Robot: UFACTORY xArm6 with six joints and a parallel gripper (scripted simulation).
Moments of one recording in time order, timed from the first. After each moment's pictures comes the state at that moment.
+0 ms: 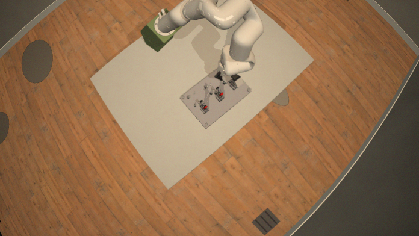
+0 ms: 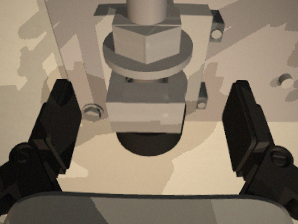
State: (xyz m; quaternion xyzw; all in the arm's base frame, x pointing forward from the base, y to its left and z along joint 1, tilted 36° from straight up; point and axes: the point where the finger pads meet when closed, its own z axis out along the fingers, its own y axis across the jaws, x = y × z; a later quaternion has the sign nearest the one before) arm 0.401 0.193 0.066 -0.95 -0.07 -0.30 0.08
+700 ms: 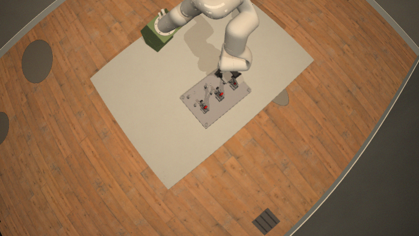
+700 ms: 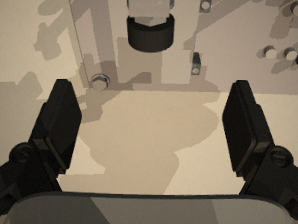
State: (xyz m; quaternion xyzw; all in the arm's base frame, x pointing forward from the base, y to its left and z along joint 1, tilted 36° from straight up) arm 0.380 0.186 0.097 -0.95 -0.07 -0.30 0.08
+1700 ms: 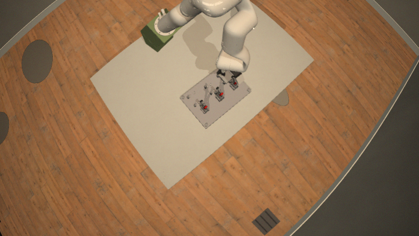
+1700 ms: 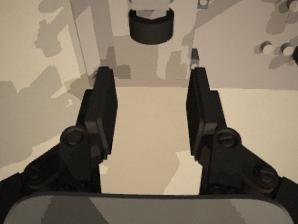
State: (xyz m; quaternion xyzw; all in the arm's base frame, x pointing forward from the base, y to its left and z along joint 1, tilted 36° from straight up) arm 0.377 0.185 0.101 -0.95 -0.07 -0.30 0.08
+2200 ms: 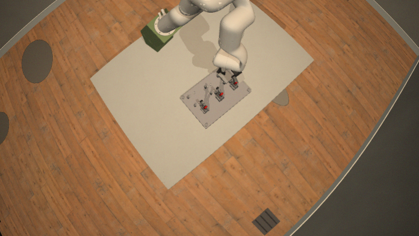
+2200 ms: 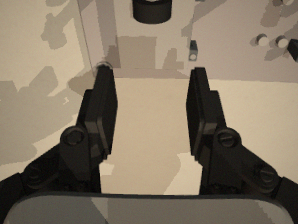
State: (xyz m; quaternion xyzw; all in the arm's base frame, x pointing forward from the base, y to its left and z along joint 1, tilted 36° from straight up) arm 0.369 0.182 0.113 -0.95 -0.07 -0.30 0.08
